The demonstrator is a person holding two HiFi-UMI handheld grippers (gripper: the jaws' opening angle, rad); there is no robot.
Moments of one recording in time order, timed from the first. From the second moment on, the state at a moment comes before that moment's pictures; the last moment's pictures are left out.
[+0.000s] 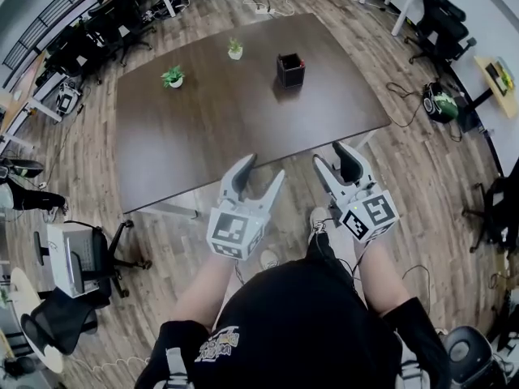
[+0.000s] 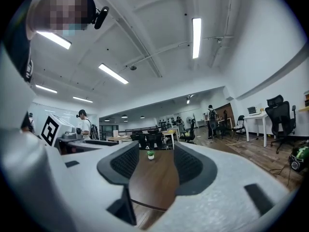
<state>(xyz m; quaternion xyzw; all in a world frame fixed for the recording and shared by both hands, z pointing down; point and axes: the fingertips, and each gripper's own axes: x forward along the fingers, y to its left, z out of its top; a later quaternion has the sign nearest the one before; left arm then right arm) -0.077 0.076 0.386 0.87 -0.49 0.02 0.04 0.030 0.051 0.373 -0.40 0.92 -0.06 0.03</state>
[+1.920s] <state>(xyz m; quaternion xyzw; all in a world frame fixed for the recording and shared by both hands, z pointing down) 0.011 -0.190 0.394 0.77 -0.63 0.03 0.05 0.129 -0.235 0.374 -0.26 0.96 -0.07 0.04</state>
